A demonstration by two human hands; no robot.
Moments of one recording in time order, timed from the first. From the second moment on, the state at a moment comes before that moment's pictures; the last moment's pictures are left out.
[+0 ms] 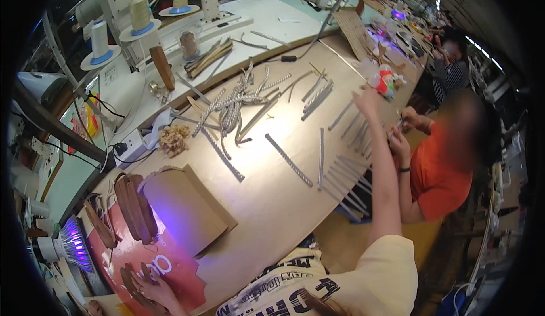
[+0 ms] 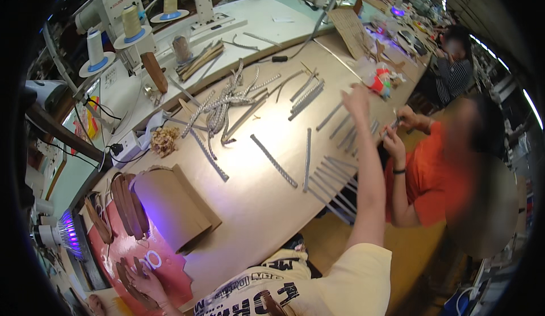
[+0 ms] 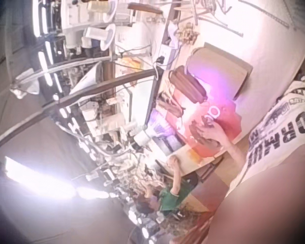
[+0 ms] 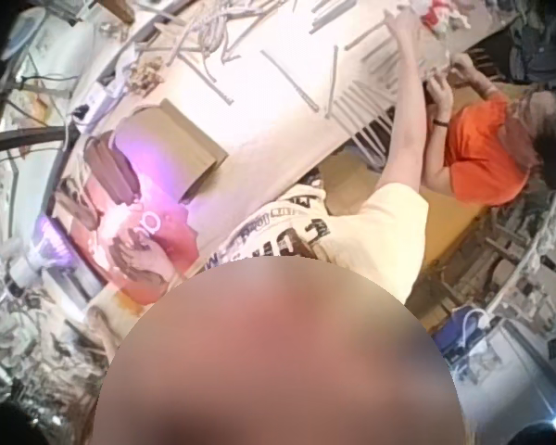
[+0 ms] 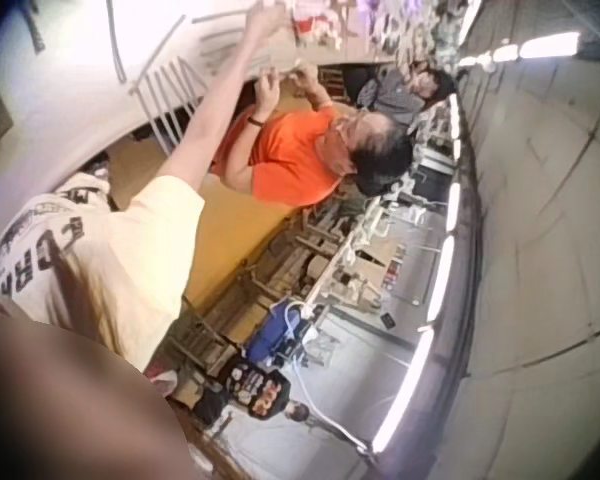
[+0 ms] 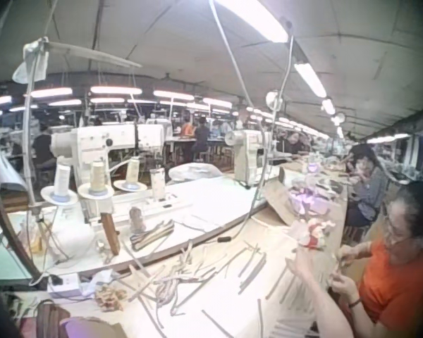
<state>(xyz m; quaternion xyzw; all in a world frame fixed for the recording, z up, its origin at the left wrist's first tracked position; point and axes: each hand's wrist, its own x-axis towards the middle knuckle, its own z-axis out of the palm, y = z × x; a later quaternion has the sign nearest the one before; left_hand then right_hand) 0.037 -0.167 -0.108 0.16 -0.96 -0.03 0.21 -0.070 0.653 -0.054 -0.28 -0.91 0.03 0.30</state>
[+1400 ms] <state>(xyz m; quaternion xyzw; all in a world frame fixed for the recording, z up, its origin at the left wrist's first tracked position) -0.011 0.135 0.043 -0.04 -0.60 -0.78 -0.20 -0.084 0.385 0.031 0.16 -0.44 0.83 -0.30</state>
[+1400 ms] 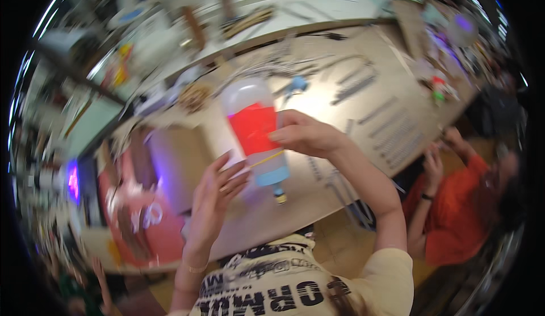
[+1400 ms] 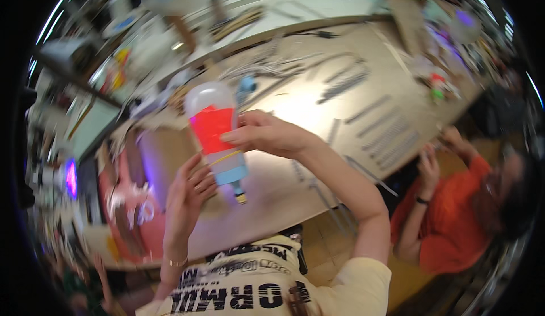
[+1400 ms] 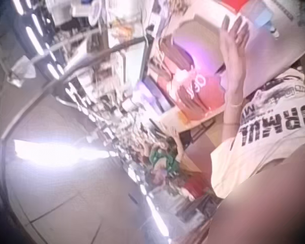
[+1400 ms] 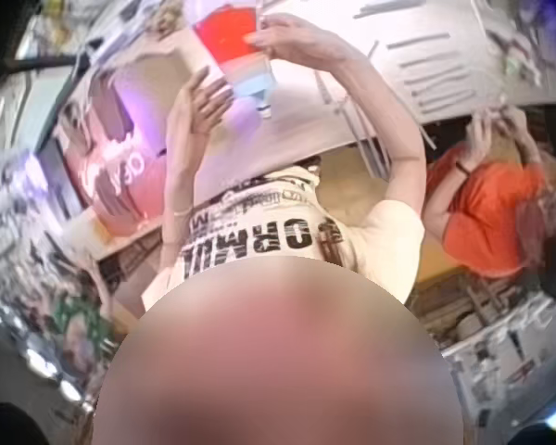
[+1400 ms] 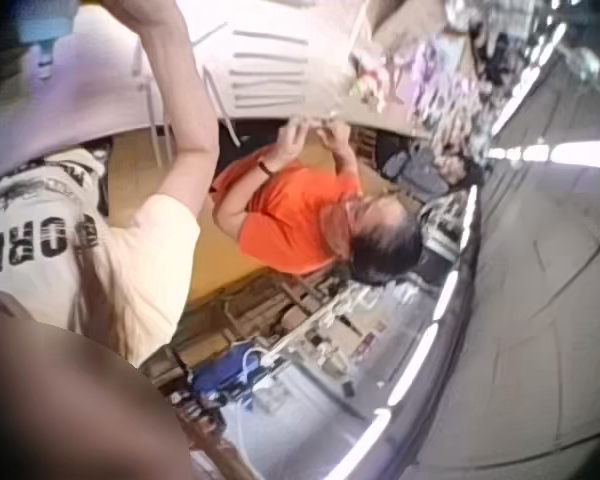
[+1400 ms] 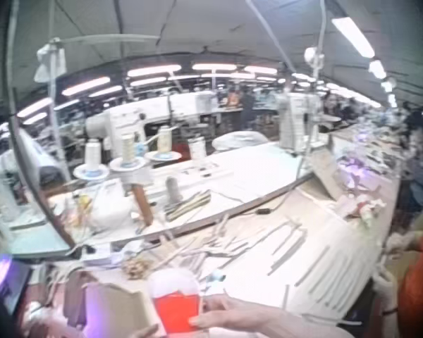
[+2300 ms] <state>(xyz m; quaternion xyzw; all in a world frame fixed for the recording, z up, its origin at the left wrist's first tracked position) 0.179 -0.345 -0.010 0.38 -0.74 -0.52 0.20 -0.052 0.161 0.048 0.27 -0.66 0.54 -0.44</state>
